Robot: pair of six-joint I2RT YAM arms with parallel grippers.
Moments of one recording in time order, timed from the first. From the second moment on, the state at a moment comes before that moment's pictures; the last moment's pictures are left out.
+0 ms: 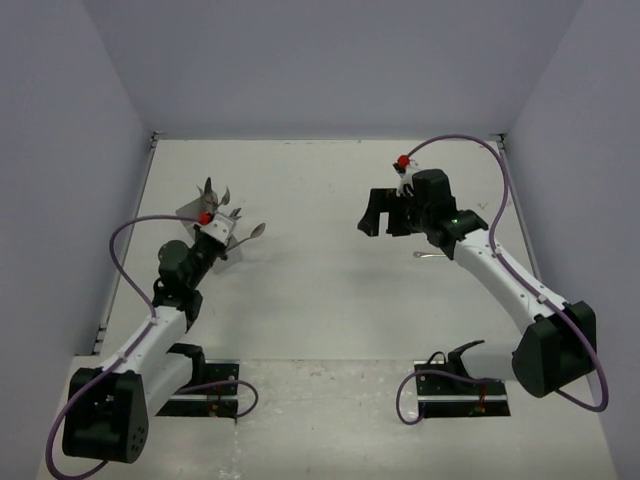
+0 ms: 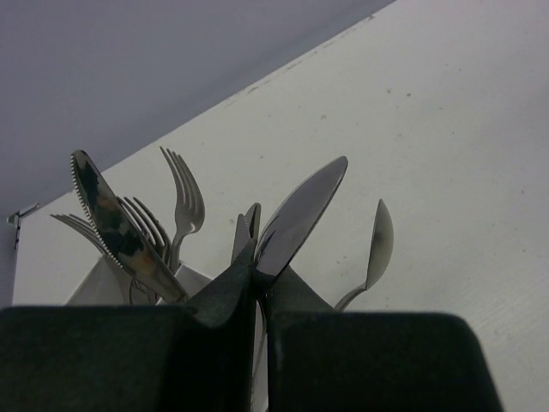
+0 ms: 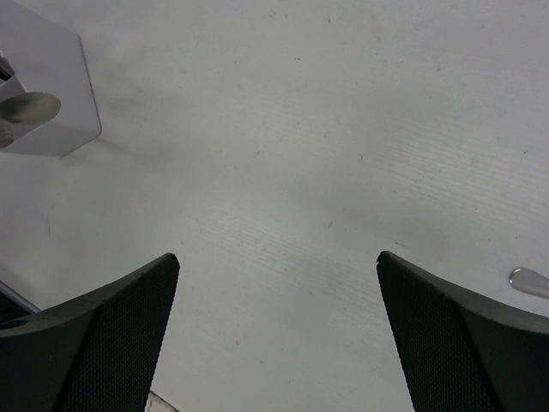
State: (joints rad) left arm -0.10 0.93 0.27 0.61 0.33 0.32; right arm 0.40 1.30 1.04 -0.41 -0.22 0.35
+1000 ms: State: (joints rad) left arm -0.07 0.86 0.42 0.41 0.34 0.24; right arm 0.07 1.42 1.00 -0.53 0.09 0.91
